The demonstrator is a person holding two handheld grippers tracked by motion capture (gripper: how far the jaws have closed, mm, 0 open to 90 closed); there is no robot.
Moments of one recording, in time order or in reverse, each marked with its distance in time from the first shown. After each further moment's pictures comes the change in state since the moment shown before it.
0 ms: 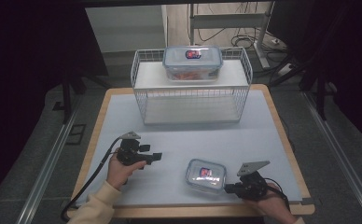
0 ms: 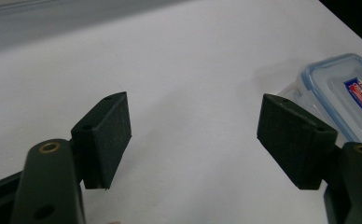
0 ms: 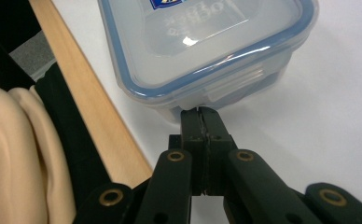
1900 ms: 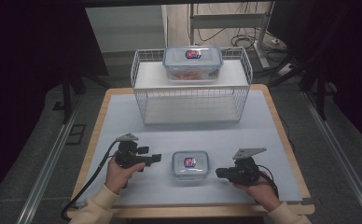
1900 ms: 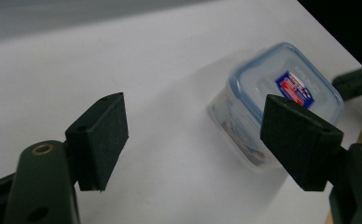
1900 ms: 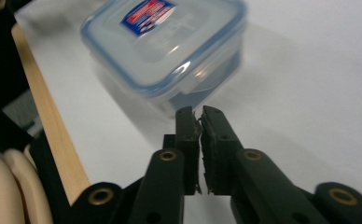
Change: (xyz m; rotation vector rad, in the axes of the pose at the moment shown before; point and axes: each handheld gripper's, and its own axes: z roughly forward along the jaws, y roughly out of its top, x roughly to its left) left arm -0.013 -0.005 -0.007 -0.010 -0.025 -0.067; right arm -0.021 0.029 0.011 -0.134 0.002 0.096
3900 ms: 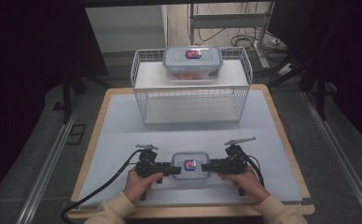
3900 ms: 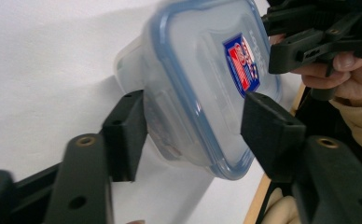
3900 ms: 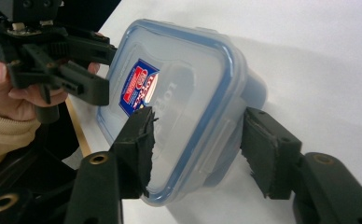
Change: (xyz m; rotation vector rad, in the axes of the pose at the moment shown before) left arm -0.032 -0.016 0.044 0.090 -0.224 -0.127; right arm -0.010 0.026 0.034 -0.022 0.163 0.270
